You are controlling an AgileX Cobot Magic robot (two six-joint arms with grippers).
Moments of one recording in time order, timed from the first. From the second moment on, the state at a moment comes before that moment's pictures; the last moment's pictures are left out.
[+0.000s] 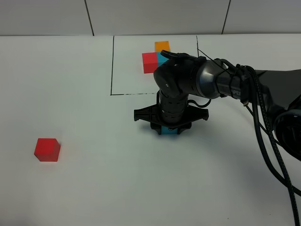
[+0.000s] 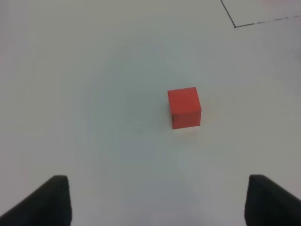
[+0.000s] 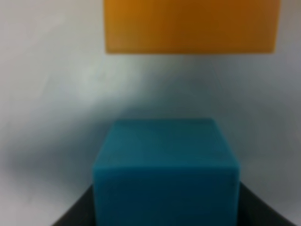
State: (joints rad) left arm -0.10 -0.01 -0.51 0.00 1.06 0.08; right arm 0.65 2.24 -1.57 -0.09 0.85 0.70
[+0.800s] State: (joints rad) left arm -0.10 -0.01 -0.51 0.00 1.06 0.08; right arm 0.63 2.24 -1.57 -0.15 0.82 0.70
